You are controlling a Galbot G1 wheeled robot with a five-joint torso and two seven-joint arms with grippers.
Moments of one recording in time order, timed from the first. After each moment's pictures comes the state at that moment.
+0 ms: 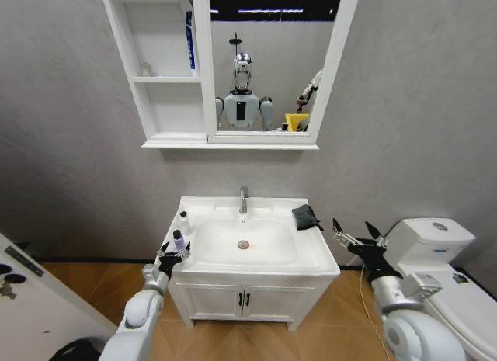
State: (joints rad) left arm 1.12 -1.31 -0.53 -1.64 -0.32 0.14 0.06; right arm -1.46 1.38 0.91 2.33 0.41 -0.28 -0.03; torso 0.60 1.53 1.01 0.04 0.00
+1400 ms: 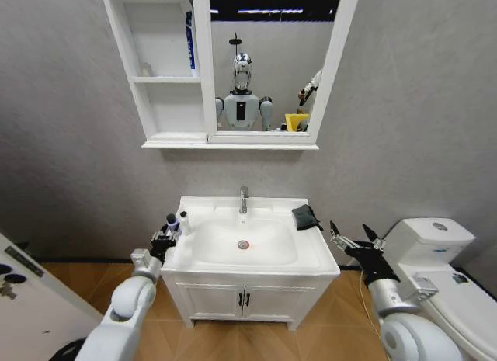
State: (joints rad) left arm 1.07 -1.06 -0.50 -2.03 -0.59 0.37 -0.21; right arm -1.47 1.41 0.88 2.34 0.38 -0.28 -0.04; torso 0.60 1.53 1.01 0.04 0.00
